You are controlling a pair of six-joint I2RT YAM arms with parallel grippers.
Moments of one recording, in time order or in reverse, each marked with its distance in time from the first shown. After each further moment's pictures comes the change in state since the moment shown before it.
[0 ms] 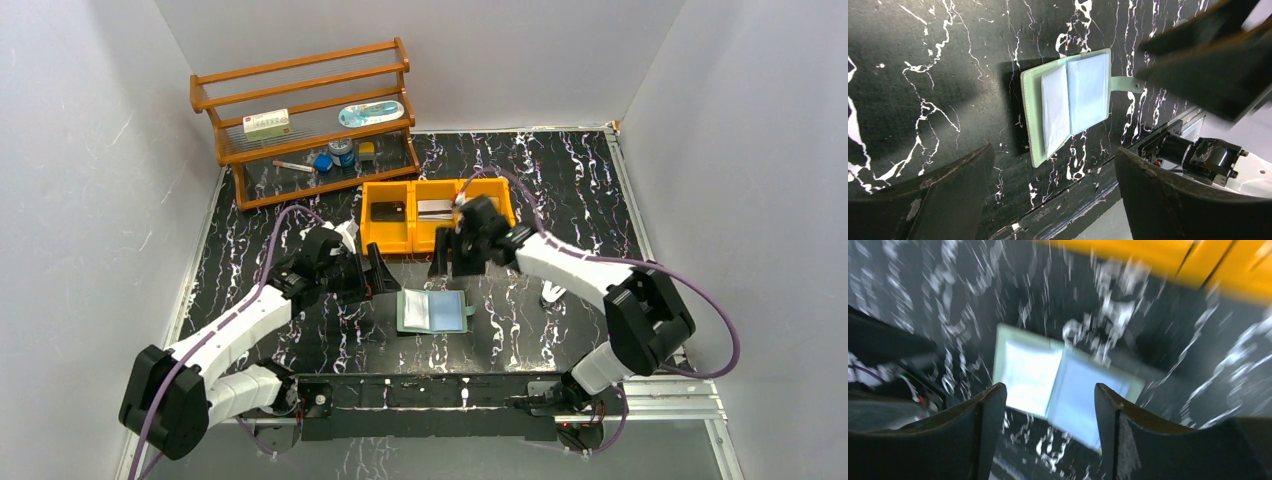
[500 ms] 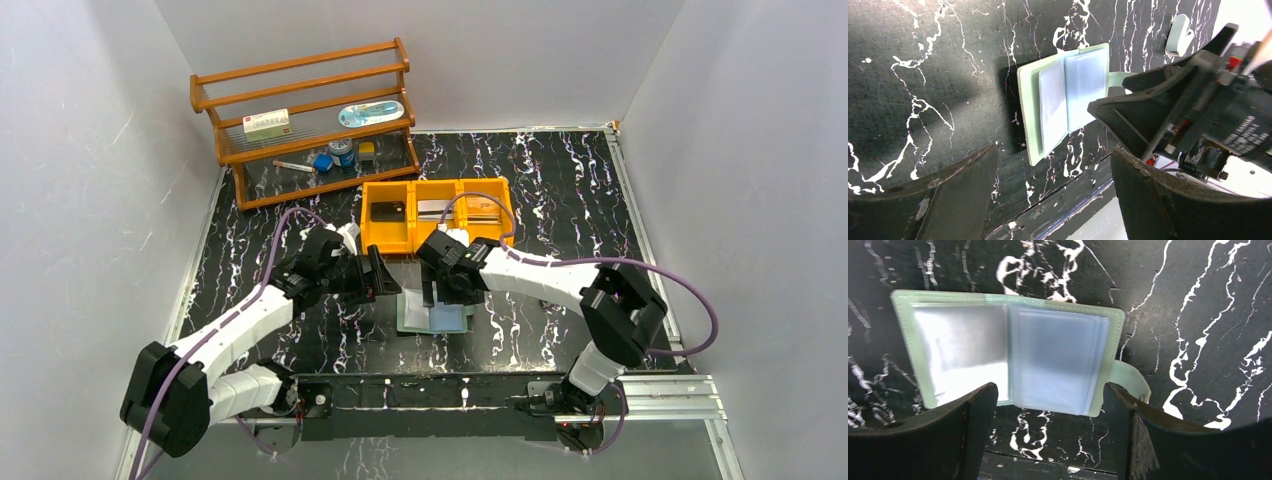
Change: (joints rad) left arm 0.000 0.039 -0.015 0.033 0.045 -0.012; right arm 0.345 0.107 0.063 -0.359 0.443 0.274
